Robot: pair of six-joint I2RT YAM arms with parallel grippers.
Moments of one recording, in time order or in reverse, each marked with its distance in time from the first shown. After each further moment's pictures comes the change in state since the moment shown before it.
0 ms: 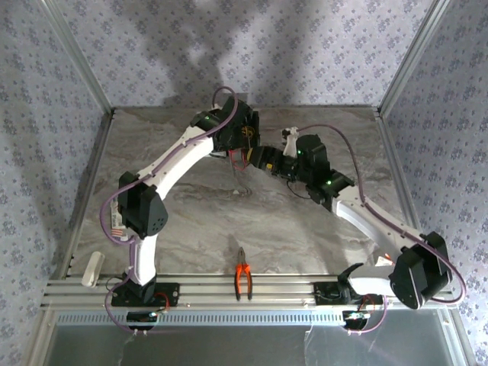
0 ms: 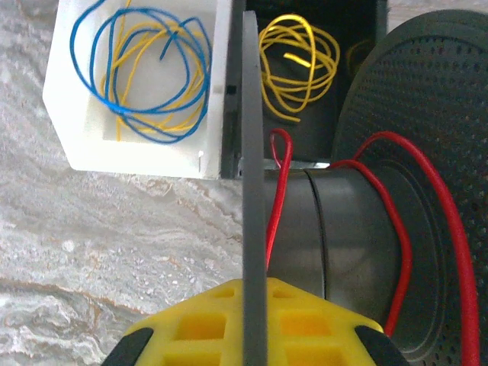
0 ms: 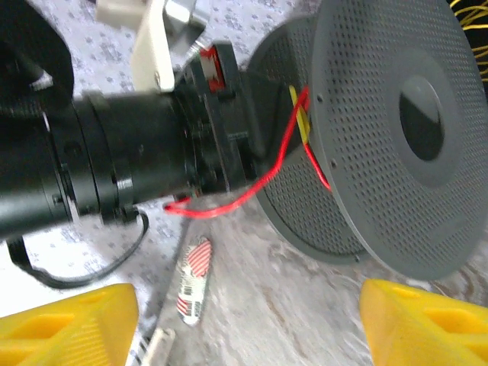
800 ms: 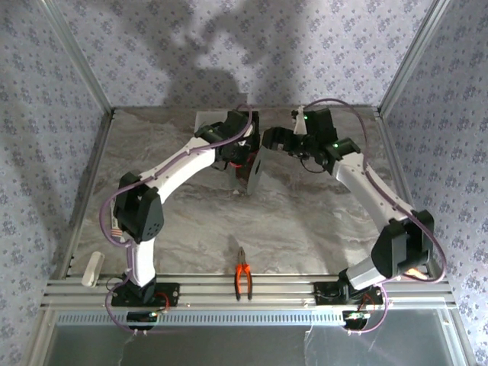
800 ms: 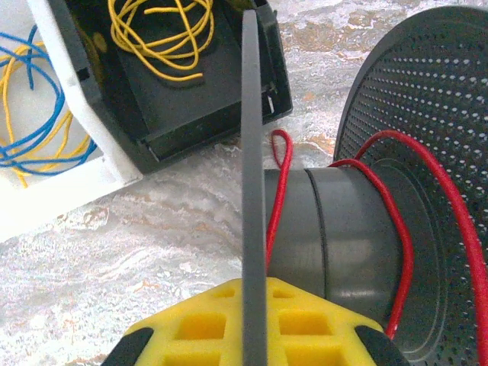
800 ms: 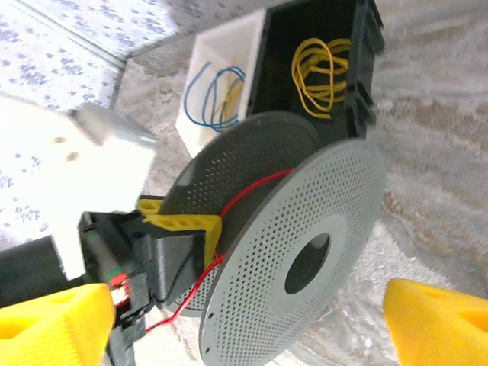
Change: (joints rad) left arm -0.029 -0.064 -0.227 0.202 0.162 0.443; right arm -0.191 0.175 0.368 -0.498 -0.007 -0.304
